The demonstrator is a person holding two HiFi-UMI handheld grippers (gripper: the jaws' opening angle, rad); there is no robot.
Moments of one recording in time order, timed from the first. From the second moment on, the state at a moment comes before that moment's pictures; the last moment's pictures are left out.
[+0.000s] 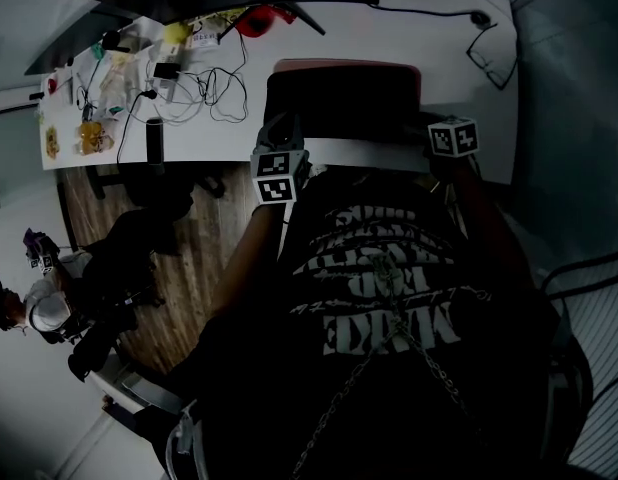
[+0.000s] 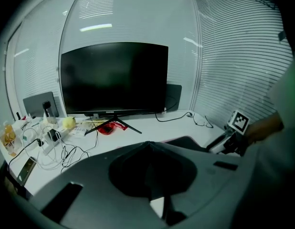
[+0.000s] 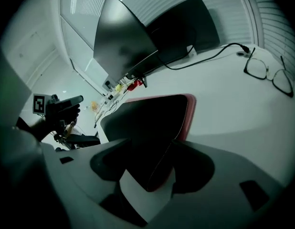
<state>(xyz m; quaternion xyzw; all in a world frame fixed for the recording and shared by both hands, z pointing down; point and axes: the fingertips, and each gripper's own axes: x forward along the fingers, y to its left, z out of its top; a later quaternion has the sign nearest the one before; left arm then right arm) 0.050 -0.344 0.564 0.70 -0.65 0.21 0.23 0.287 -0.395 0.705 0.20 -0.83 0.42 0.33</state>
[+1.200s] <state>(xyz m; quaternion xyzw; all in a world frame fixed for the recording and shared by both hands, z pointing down) 0.034 -0.362 0.548 0.74 -0.59 0.23 0.22 0.255 -0.414 0.645 0.11 -0.95 0.22 0.21</state>
